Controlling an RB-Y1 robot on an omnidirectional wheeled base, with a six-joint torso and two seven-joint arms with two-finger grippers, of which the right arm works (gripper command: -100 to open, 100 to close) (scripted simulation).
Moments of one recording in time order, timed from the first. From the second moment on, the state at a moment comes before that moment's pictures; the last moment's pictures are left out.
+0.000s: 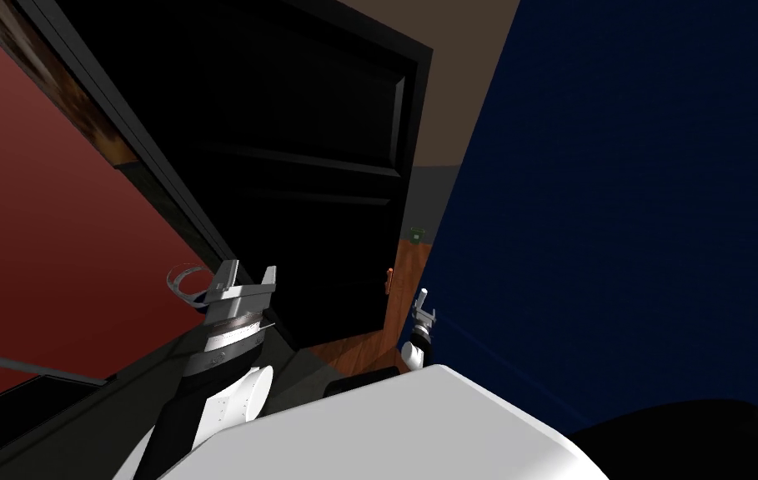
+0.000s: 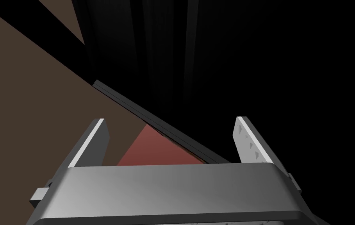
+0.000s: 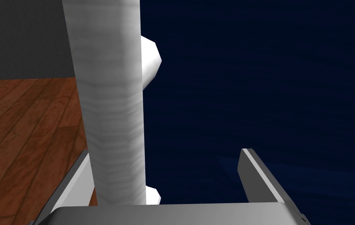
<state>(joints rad) -0.01 -0.05 0.08 -0.81 -0.99 -1.03 -0.98</state>
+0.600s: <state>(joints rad) -0.03 -0.06 0.03 -0.81 -1.03 -1.06 -0.95</state>
